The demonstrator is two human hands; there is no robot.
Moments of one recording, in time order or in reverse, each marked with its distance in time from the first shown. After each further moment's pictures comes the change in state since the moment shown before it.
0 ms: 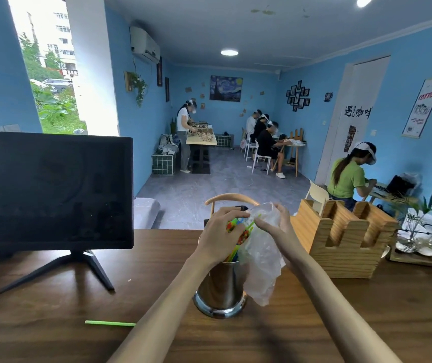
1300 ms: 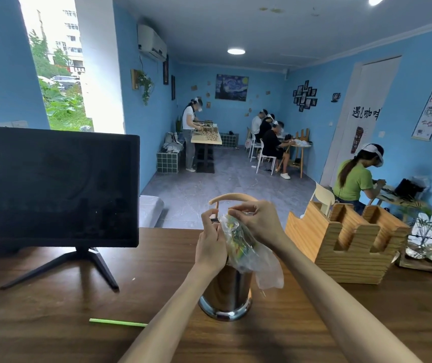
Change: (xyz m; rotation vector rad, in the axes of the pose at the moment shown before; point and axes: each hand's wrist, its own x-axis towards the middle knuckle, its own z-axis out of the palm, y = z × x) left_hand -0.018 -0.030 0.010 -0.223 0.198 -0.262; right_hand 0.030 -0.032 0.054 -0.484 -0.029 -0.420
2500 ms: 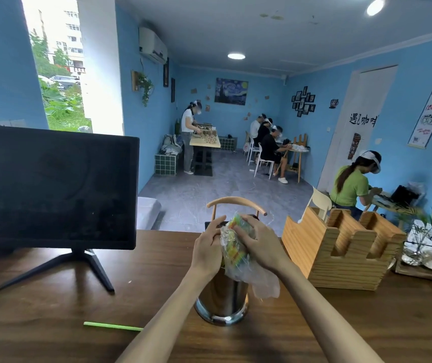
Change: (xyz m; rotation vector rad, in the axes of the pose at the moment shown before) left_hand 0.002 -0.001 -0.005 -0.059 -0.069 -0.105; right_hand -0.033 0.021 0.001 -0.146 -0.185 0.145
